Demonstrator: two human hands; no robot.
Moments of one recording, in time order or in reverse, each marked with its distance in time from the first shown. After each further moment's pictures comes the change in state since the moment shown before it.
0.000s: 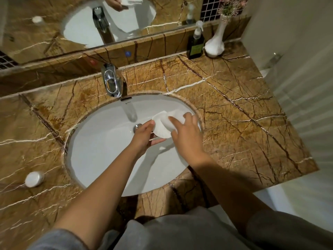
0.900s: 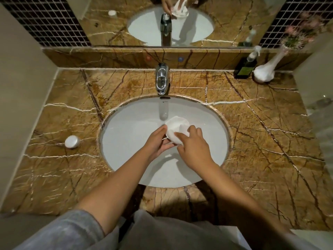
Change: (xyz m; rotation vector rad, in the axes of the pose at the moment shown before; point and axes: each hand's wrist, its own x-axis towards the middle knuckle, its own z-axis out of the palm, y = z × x) left_hand -0.037 -0.008 -0.042 -0.343 0.051 0.019; right_hand -0.008 -0.050 0.012 -0.071 -0.233 -0.331
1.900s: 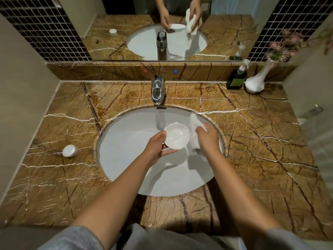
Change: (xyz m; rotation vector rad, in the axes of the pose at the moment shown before) left_hand 0.003 0.003 0.018 0.049 0.100 0.082; right_hand 0.038 0.043 -0.026 1.046 0.209 0.618
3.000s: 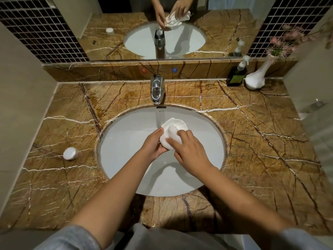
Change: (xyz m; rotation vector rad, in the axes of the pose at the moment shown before) left_hand 0.008 0.014 -0.008 -0.160 -0.071 -0.097; right_hand -0.050 0.012 0.016 -1.094 -0.190 -1.019
